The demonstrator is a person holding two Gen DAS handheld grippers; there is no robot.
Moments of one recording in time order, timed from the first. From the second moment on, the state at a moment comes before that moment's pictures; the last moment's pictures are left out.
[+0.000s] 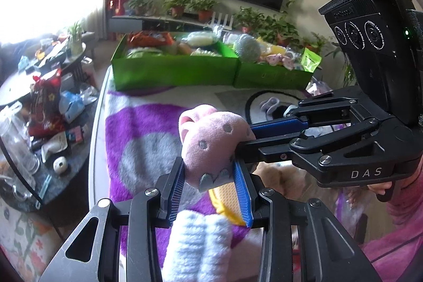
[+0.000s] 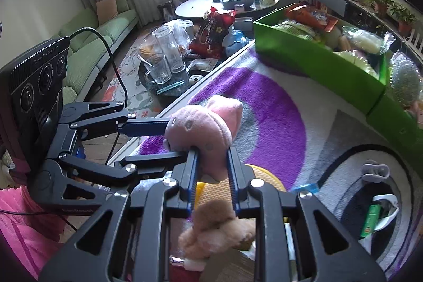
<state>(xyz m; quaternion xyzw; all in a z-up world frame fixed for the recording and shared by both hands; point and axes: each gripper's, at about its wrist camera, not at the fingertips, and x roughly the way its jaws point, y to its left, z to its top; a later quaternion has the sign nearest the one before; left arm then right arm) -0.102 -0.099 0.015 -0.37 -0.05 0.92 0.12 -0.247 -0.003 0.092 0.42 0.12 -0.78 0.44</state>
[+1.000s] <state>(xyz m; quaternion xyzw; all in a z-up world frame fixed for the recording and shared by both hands) -0.183 -0.053 0.072 -0.33 0.00 0.93 0.16 -0.312 0.056 0.148 0.38 0.09 -0.83 0.39</state>
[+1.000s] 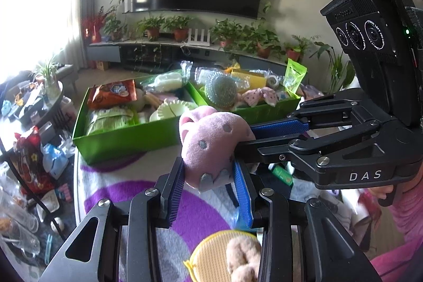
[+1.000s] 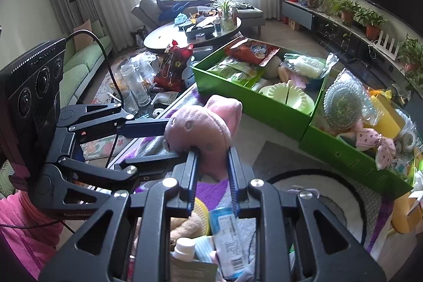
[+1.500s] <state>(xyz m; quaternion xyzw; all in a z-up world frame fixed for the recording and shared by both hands) -0.239 -0.046 0.086 -0.33 0.00 0.93 0.18 -0.358 0.064 0.161 0.38 0.09 -0.85 0.37</state>
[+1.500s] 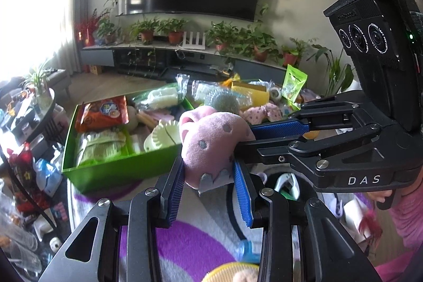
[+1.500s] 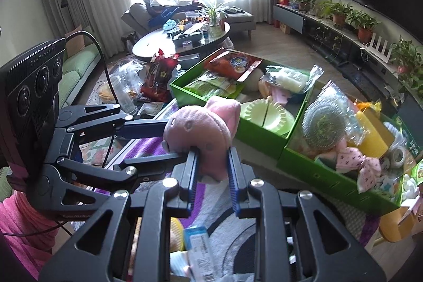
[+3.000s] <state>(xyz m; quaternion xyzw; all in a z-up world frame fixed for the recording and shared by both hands) -0.430 -0.061 0.032 -0.37 -0.04 0.90 0.20 -0.529 0.049 0.115 0.44 0.09 -0.85 0.26</state>
